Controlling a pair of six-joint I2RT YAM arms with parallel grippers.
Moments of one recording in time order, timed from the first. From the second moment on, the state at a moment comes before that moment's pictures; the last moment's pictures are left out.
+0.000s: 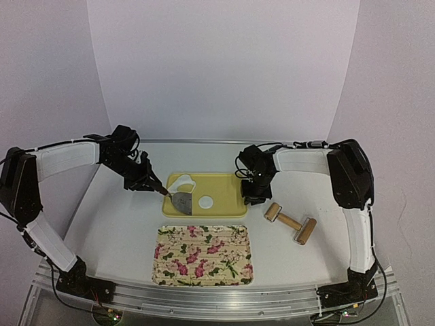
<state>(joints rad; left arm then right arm) -0.40 1.61 1.19 -0.66 0.43 -0.67 0.65 2.21 1.66 -0.78 -0.03 0.59</state>
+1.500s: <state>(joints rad) -0.40 1.78 1.39 -0.74 0.46 -0.63 0.64 2.26 1.74 -0.80 -0.06 0.55</state>
